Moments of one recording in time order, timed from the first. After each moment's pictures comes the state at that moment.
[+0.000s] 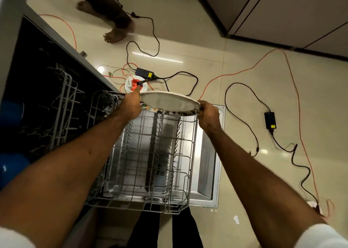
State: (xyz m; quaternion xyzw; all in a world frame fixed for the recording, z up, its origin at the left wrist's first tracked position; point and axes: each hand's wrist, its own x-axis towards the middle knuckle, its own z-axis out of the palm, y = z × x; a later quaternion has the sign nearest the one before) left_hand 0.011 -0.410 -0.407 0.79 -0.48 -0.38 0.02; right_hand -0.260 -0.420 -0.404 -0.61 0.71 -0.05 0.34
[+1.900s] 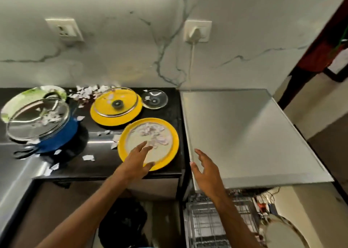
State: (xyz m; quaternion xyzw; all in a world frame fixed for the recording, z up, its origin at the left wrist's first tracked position) left_hand 0.044 0.274 0.035 0.96 -0.04 -0.14 0.24; right_hand 0.019 -0.008 0.009 -0.88 0.03 0.04 0.48
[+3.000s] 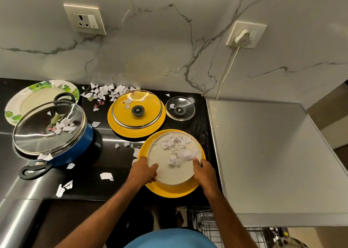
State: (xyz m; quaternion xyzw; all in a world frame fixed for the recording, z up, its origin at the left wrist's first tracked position) left_hand 0.135 0.358 -0.010 0.84 0.27 -0.23 0.41; right_hand 0.150 0.132 -0.019 -0.84 0.23 0.17 0.45
